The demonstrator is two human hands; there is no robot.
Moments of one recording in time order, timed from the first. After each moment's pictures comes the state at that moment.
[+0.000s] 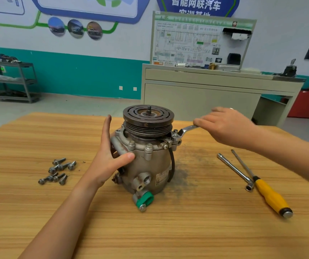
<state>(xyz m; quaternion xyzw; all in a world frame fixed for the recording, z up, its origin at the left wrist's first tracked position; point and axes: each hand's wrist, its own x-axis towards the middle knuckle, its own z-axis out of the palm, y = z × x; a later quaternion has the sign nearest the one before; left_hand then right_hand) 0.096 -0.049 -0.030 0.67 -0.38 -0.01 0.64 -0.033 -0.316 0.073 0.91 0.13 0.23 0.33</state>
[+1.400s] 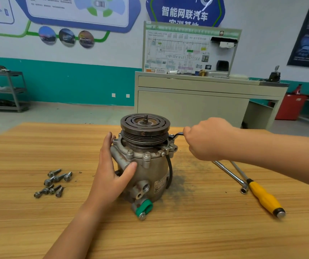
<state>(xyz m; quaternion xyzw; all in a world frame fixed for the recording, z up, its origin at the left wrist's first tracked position) 0.077 -0.056 -0.045 0.70 -0.34 0.10 0.62 -0.039 -0.229 0.096 0.92 -0.09 -0.02 0.37</state>
